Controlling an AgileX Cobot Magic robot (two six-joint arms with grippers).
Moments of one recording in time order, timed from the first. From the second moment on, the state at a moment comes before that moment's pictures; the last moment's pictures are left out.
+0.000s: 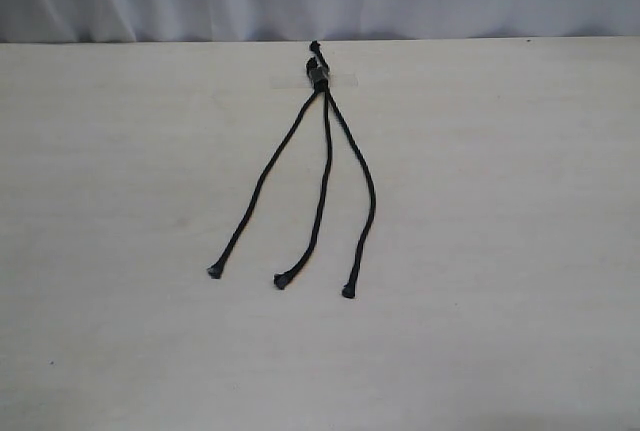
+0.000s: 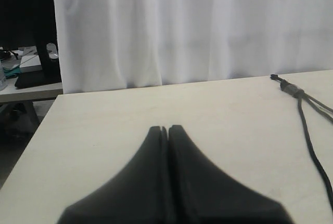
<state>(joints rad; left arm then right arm) 0.12 0.00 0.00 -0.01 0.19 0.02 0.11 0.56 -0.29 0.04 0.01 -0.03</state>
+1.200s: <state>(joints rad) 0.12 0.00 0.00 -0.01 0.09 0.02 0.11 0.92 -0.54 0.12 0.45 0.01</state>
